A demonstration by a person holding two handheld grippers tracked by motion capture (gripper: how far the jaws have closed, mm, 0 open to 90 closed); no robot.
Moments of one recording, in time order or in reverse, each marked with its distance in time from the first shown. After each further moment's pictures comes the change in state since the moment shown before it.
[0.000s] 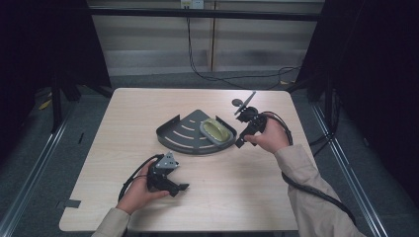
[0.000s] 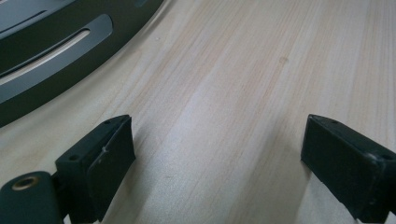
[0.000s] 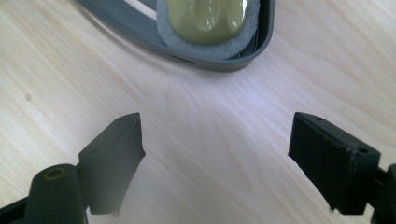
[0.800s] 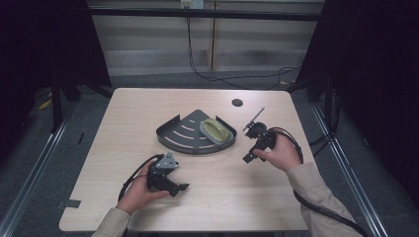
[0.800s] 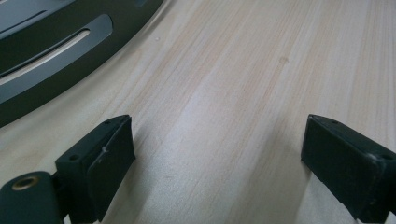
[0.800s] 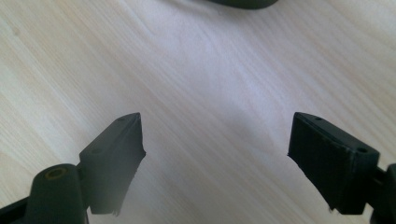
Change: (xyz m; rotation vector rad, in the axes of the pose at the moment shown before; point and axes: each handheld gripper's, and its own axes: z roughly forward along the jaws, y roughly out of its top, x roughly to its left) left arm 0.000 0.000 0.000 0.001 -0.001 -0.003; right arm 0.008 -0.049 0.013 0.005 0.020 -0.038
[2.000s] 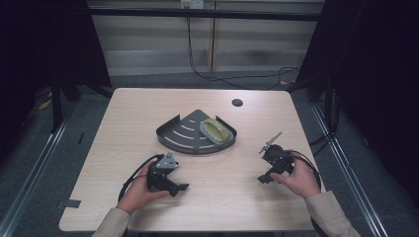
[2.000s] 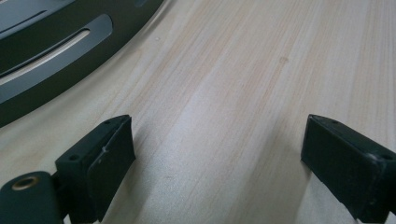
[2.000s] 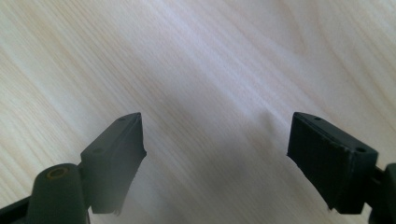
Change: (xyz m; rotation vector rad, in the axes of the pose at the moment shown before) left arm 0.000 0.000 0.000 0.000 0.000 0.000; right arm 0.006 -0.078 0.018 -0.014 -0.026 -0.013
